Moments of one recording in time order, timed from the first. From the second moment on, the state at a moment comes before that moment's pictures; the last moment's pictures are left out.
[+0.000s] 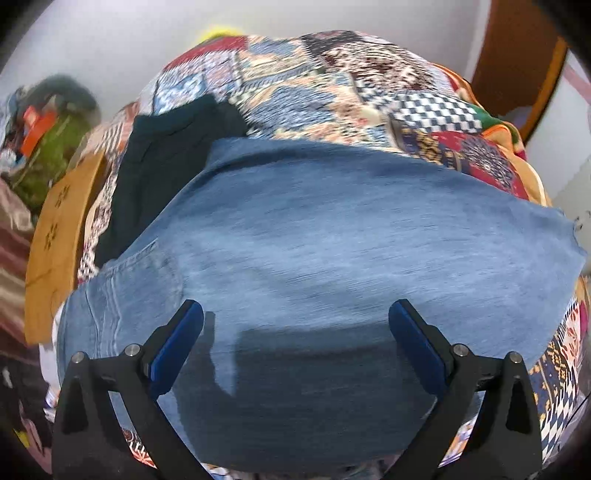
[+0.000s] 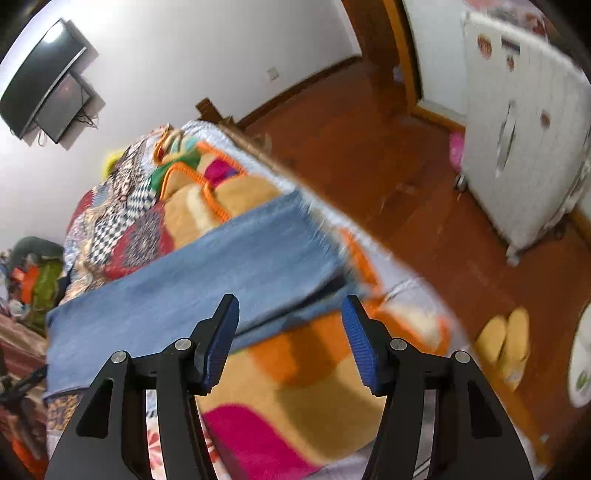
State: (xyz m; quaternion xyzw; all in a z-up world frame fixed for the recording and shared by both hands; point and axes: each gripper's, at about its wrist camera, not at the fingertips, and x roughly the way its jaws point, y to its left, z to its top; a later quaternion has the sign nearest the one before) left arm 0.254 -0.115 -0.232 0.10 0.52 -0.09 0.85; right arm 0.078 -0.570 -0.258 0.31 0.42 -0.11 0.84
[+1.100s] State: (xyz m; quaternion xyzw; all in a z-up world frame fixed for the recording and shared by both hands) left arm 0.242 -0.116 -0.201 0.07 0.48 -0.10 0.87; right arm 0.115 -0.548 -0.180 0.24 0.29 -0.10 0.92
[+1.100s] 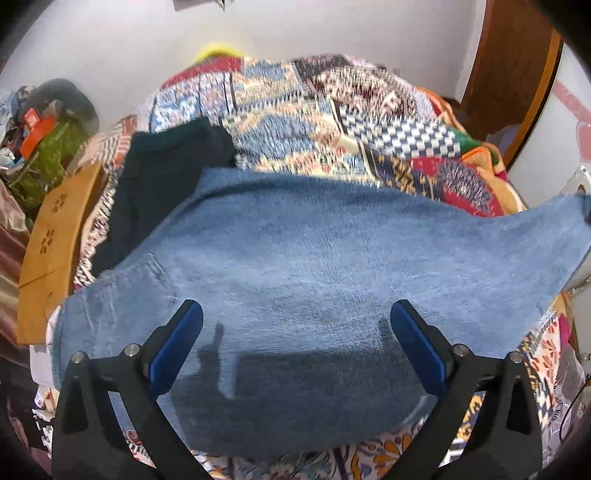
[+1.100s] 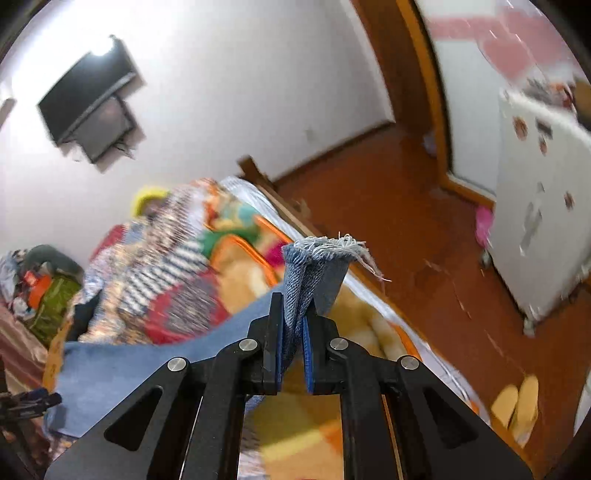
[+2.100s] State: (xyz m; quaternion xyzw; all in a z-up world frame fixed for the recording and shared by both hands) left arm 0.190 0.049 -0.165 -0.05 0.42 -0.02 0.91; right arm 0.200 -0.210 -0.147 0.05 0.37 0.30 0.88
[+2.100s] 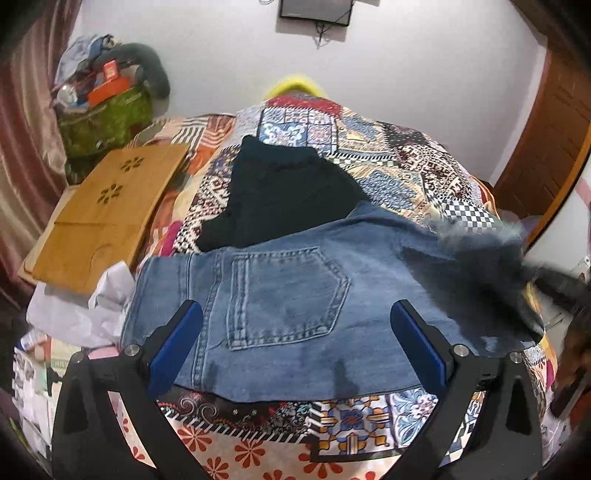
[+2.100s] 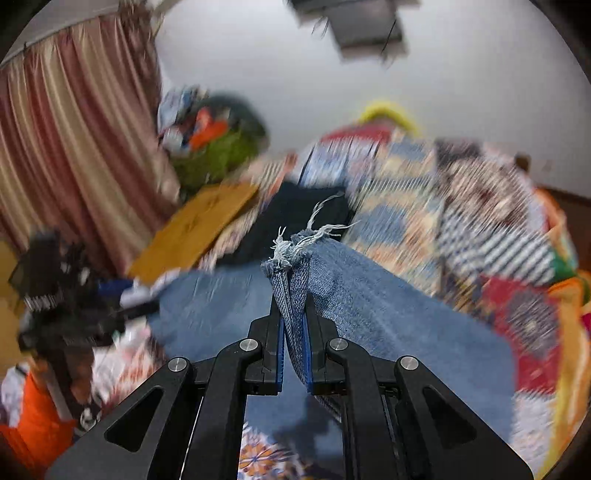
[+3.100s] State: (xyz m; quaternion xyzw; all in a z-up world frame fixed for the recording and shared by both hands) left arm 0.275 -0.100 -0.220 0.08 0.50 -0.08 0.86; right arm 0.218 -0.305 -0.218 0.04 0.49 0.20 0.85
